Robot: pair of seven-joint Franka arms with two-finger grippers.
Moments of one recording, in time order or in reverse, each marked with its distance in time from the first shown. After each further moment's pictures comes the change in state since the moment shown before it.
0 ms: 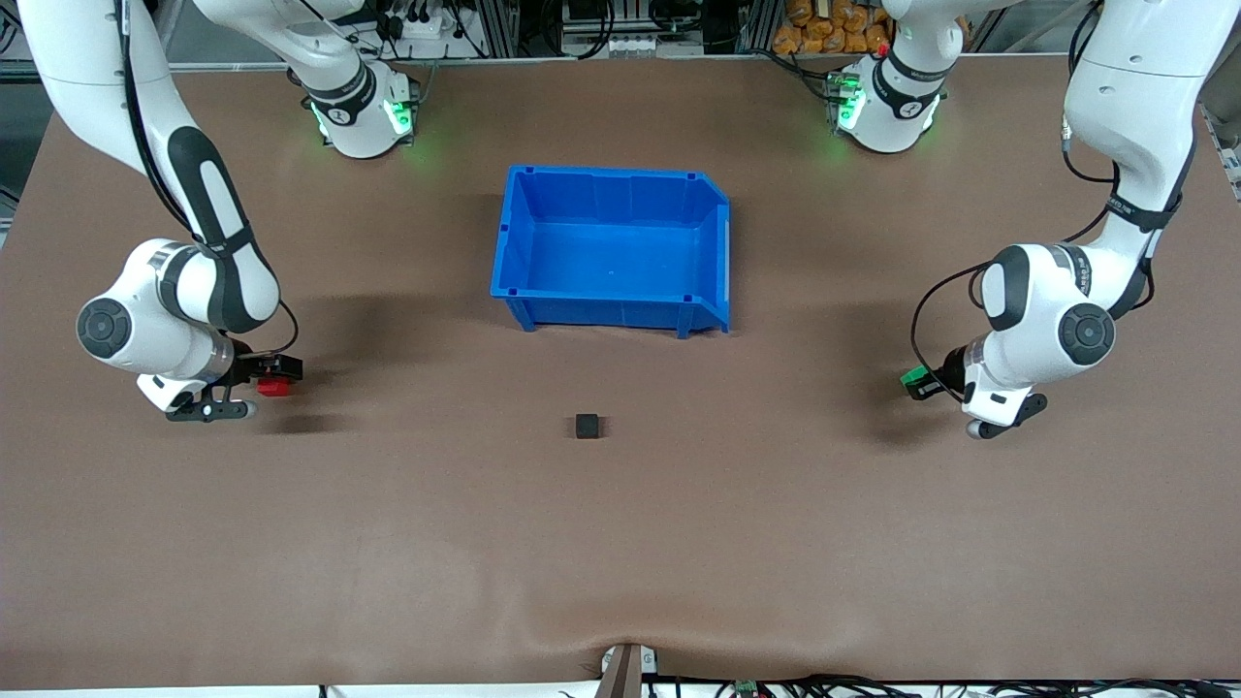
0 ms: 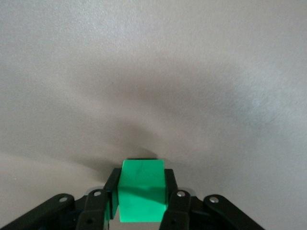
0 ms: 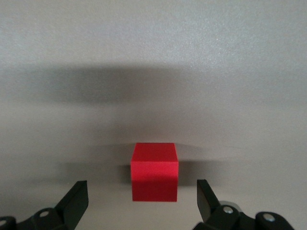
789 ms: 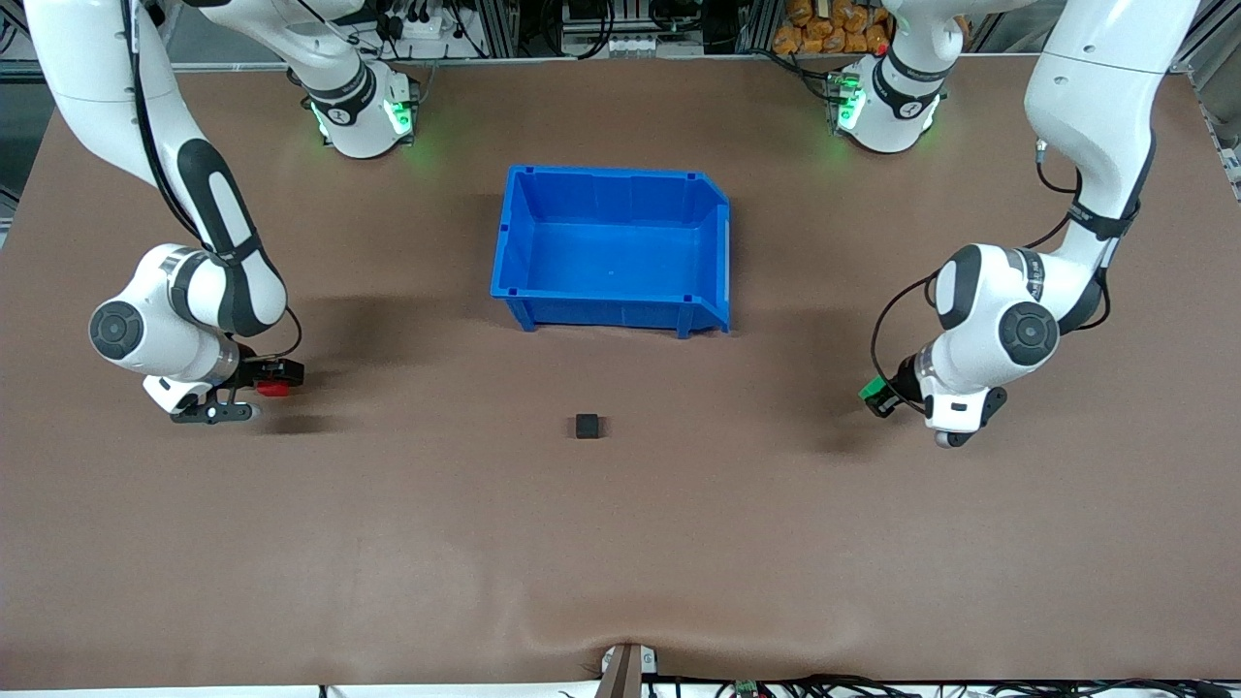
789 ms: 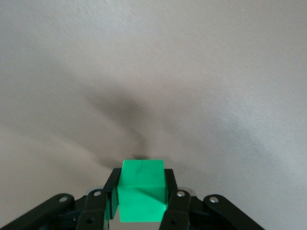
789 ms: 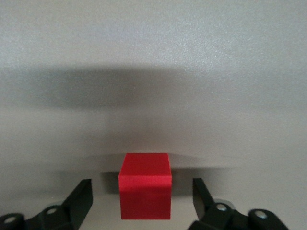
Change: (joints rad) left arm -0.143 0.000 -0.011 0.050 0.000 -0.001 -0.367; right arm -0.001 0.029 -0.001 -0.002 0.000 0.052 -0.003
